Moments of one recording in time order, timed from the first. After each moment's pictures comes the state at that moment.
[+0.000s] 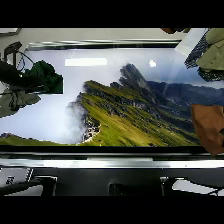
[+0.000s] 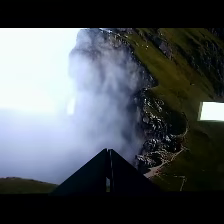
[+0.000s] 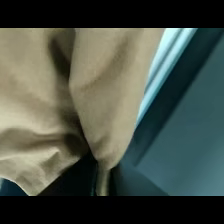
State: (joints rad) left arm -0.04 -1.40 1.75 1.42 -1.59 -1.72; right arm -0.76 -1.49 1.24 1.24 -1.54 -1.12
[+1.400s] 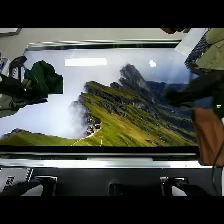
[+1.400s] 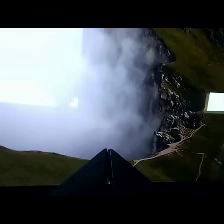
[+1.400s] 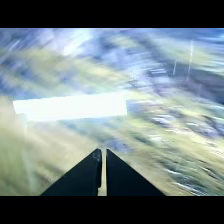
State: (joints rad) left arm -0.03 -1.25 1.46 1.42 -1.47 -1.68; right arm 0.00 -1.25 1.32 1.81 -1.30 -1.40
